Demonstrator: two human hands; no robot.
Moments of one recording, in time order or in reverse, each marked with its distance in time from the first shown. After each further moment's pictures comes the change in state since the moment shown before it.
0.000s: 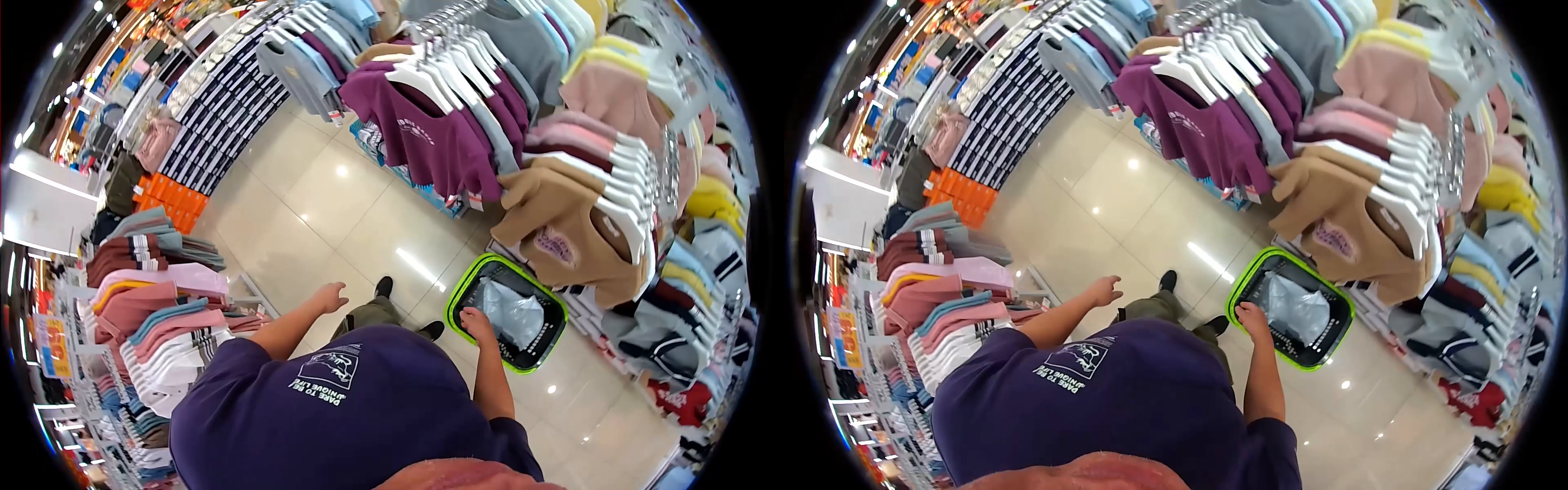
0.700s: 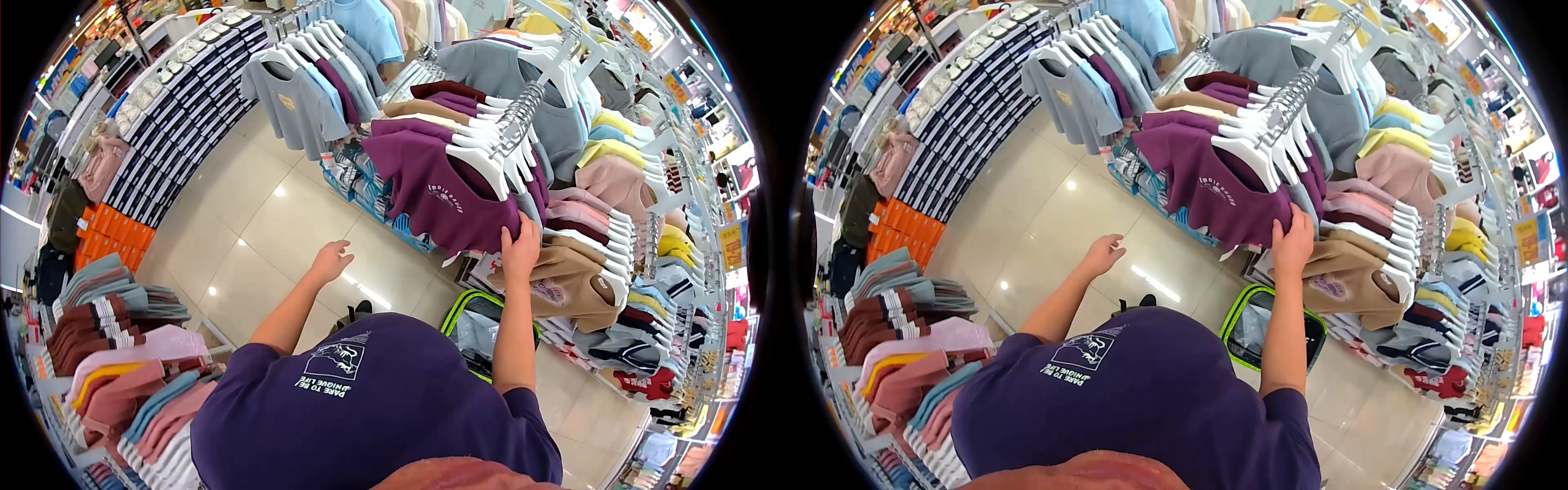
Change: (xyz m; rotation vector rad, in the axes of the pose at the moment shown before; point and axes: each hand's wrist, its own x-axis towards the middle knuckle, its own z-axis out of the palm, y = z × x) left_hand 0.158 -0.020 -0.231 -0.419 0.413 0.402; right_hand -0.017 -0.475 0.027 -0.681 1.084 -0.806
